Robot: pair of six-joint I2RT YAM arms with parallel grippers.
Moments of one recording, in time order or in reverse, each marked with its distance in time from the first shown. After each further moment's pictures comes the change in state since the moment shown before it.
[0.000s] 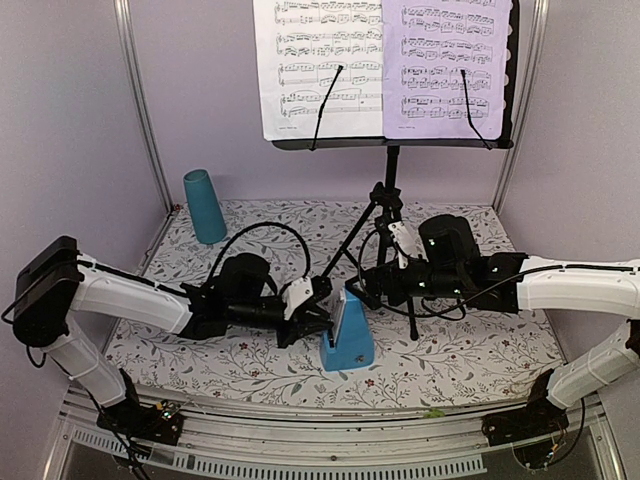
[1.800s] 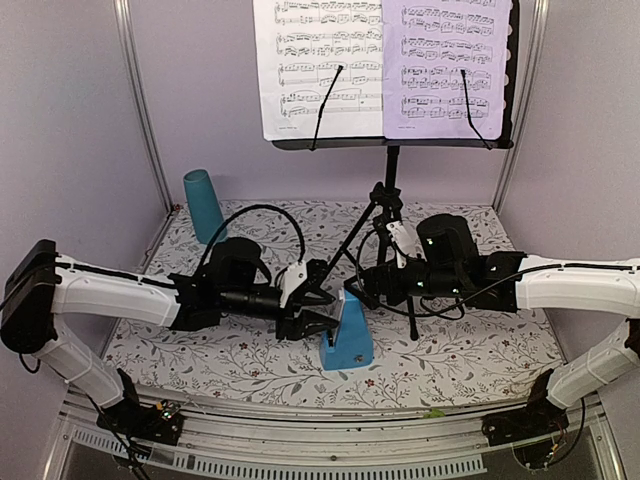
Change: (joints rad) left arm 0.003 -0.090 0.048 -0.045 0.115 -0.053; right arm 0.005 0.009 0.013 -0.007 0.008 -0.008
